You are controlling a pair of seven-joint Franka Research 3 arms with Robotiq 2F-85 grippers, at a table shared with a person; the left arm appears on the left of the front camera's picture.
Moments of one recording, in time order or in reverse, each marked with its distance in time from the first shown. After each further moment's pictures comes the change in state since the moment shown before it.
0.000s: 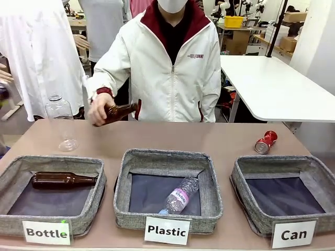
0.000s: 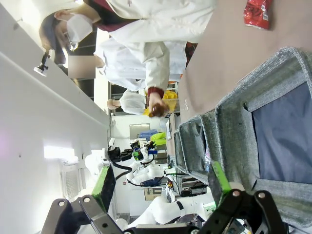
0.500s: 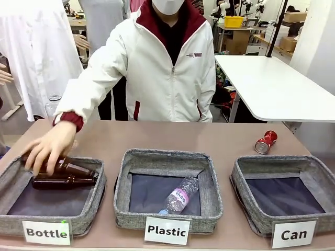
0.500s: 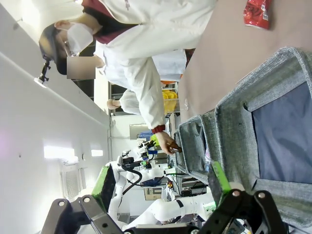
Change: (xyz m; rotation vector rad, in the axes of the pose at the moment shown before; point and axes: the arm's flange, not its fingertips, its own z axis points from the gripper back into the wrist) left arm -0.148 0.145 -0.026 -0.302 -0.042 0.354; right arm 0.000 0.000 0.000 0.000 0.000 0.000
